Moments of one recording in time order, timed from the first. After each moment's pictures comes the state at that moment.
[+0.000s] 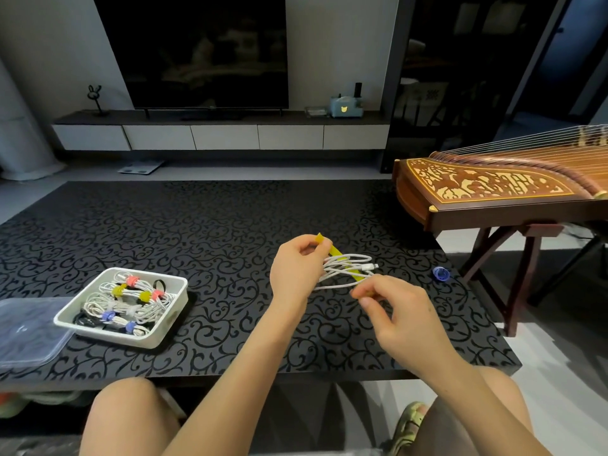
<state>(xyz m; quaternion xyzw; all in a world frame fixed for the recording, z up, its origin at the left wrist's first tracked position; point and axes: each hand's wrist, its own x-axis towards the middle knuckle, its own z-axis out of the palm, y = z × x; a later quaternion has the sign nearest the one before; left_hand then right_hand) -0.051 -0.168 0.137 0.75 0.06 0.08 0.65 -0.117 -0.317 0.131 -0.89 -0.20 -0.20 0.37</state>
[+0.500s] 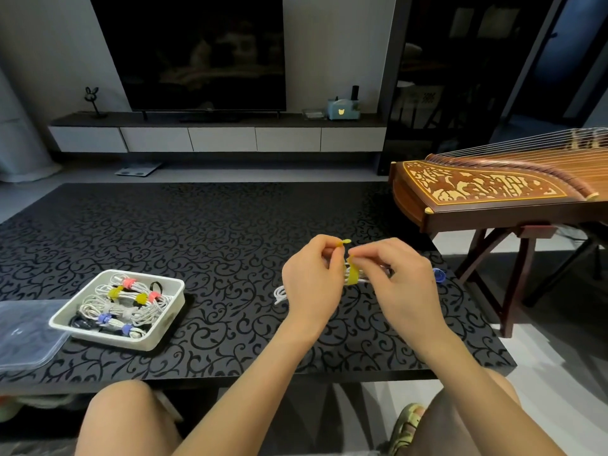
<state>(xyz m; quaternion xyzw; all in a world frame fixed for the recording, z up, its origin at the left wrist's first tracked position) -0.071 -0.190 0.137 0.83 -0.04 0.27 0.48 -0.099 -0.307 0.159 -0.84 -0.18 -0.30 0.42</state>
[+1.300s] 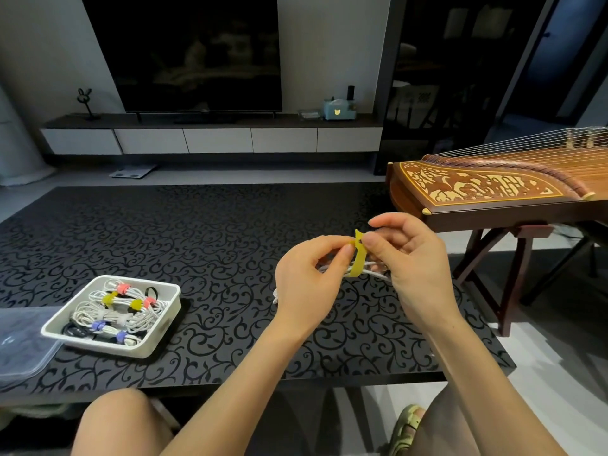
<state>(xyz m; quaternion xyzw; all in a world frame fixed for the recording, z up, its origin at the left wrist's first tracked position) -0.075 -0.177 0.149 0.78 -0.18 0.28 0.53 -0.086 -0.312 0.178 -0.67 -0.13 -0.18 0.71</state>
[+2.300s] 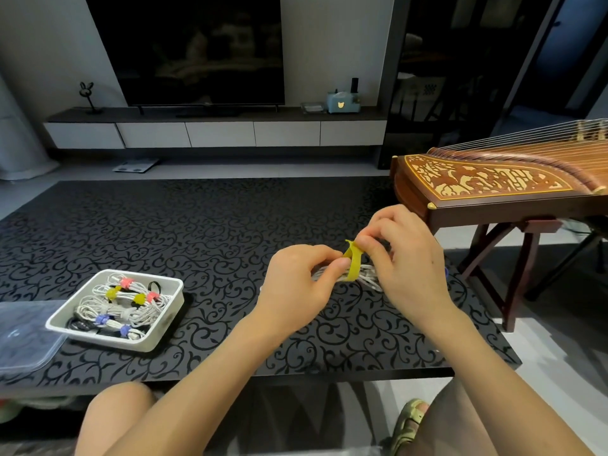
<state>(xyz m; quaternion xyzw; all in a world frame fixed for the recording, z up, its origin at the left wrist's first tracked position) -0.083 -0.150 0.158 0.85 -0.25 0.23 0.40 -0.076 -0.311 0.170 -0.87 -0.19 -0.36 0.28</state>
